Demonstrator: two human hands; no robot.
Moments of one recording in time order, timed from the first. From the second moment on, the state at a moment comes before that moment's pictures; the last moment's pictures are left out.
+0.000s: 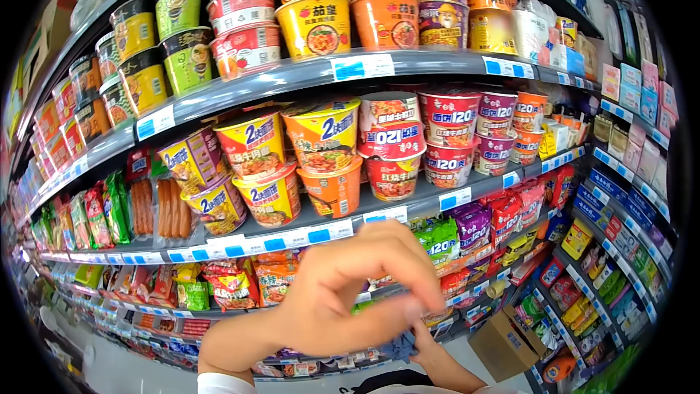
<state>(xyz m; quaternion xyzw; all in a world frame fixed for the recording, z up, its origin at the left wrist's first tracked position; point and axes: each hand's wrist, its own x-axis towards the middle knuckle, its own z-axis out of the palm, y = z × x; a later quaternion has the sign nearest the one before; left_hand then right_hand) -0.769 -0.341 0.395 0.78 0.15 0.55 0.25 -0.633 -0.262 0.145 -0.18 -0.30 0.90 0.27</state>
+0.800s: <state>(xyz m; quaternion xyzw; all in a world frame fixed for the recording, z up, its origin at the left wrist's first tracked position) -0.894 -0.213 0.413 0.54 0.59 0.25 -0.54 -0.562 -0.207 0.104 -0.13 -0.28 0.91 0.29</state>
